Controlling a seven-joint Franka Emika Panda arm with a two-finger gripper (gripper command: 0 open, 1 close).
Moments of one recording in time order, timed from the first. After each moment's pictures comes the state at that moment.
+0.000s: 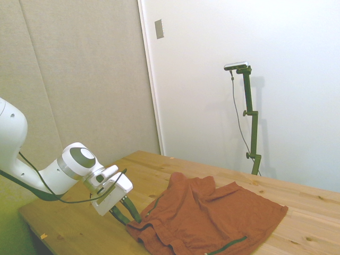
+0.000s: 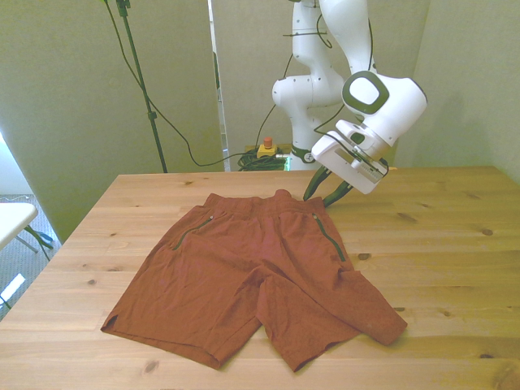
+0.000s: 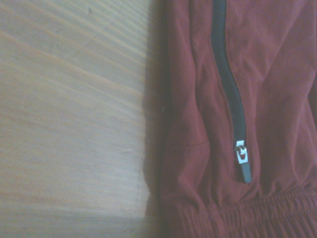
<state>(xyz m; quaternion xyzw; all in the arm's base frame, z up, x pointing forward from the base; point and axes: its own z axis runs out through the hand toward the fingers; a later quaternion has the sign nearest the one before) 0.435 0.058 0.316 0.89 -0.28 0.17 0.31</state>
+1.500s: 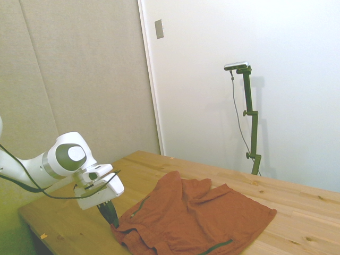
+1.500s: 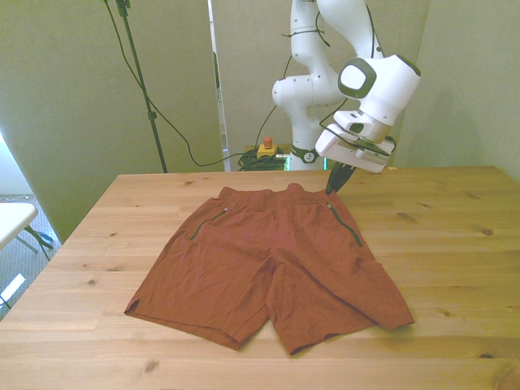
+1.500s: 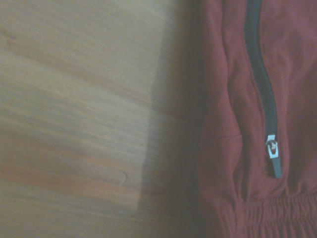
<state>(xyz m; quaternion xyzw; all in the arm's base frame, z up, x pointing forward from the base) 0.412 0.062 0.359 0.94 -0.28 0.09 0.17</state>
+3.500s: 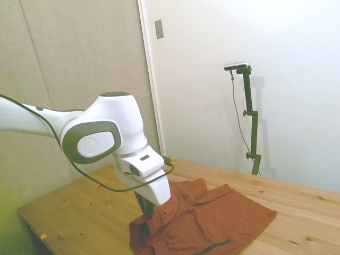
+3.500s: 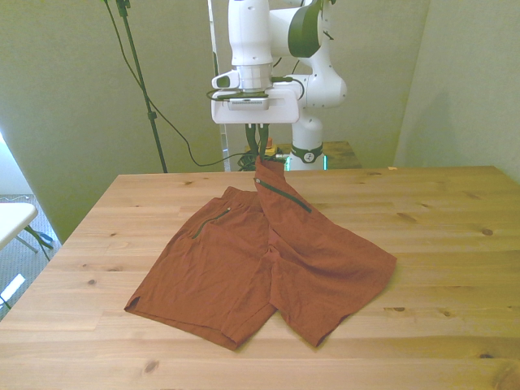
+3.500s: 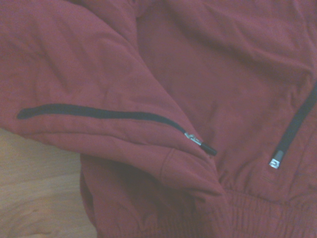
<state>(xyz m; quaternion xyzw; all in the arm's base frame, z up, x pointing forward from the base) 0.386 -0.193 0.466 0.87 -0.49 0.05 -0.03</state>
